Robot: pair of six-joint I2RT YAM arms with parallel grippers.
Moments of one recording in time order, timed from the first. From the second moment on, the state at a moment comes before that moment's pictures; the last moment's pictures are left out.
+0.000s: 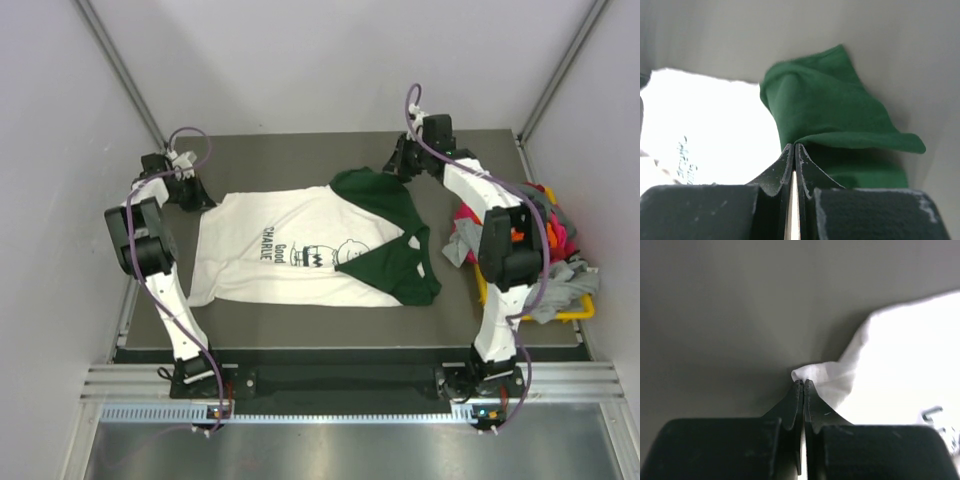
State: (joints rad) left arm 0.33 2.26 1.73 -0.48 0.61 0.11; right arm 0.23 2.03 1.69 -0.27 -0.38 0.32
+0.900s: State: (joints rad) left arm 0.42 1.89 1.32 -0.47 0.58 0.42; right arm 0.29 1.27 0.74 -0.34 -0.29 0.40
